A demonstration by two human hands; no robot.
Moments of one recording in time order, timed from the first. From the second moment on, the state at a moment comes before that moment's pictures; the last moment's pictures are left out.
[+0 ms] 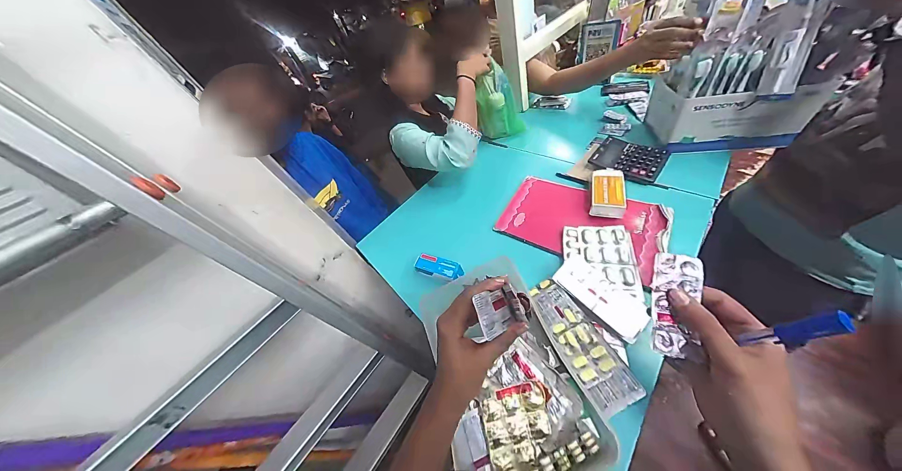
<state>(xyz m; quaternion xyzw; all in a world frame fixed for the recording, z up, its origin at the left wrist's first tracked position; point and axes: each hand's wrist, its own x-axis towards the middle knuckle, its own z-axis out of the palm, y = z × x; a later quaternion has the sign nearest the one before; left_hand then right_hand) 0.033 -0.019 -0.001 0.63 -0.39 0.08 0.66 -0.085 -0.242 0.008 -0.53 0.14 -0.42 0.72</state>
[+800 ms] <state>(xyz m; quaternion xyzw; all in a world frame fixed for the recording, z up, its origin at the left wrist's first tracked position) 0.020 -0.021 0.011 0.79 -0.34 0.32 0.38 -0.101 -0.250 0.005 -0.51 0.14 -0.43 0.73</state>
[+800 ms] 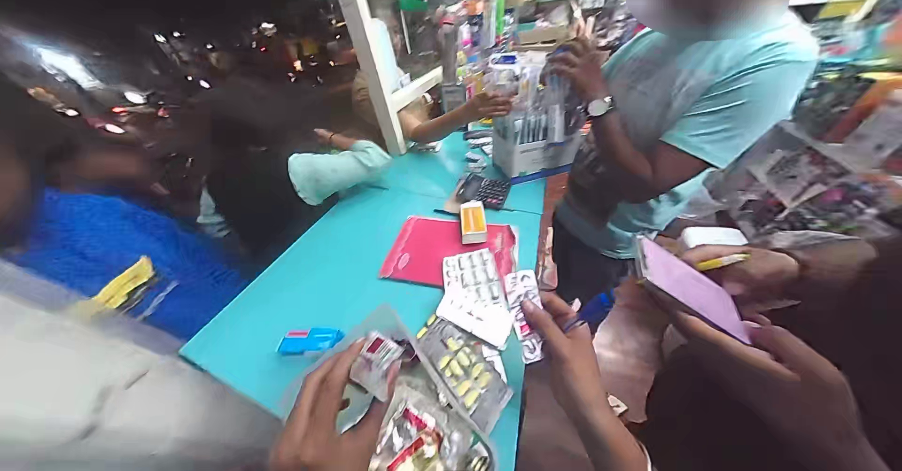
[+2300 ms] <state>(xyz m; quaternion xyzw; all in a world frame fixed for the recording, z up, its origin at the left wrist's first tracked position) -0.017 0.000 0.030 0.49 -0.13 -0.29 0.81 -0.069 -0.171 0.032 -0.87 -0.26 -0.36 0.21</state>
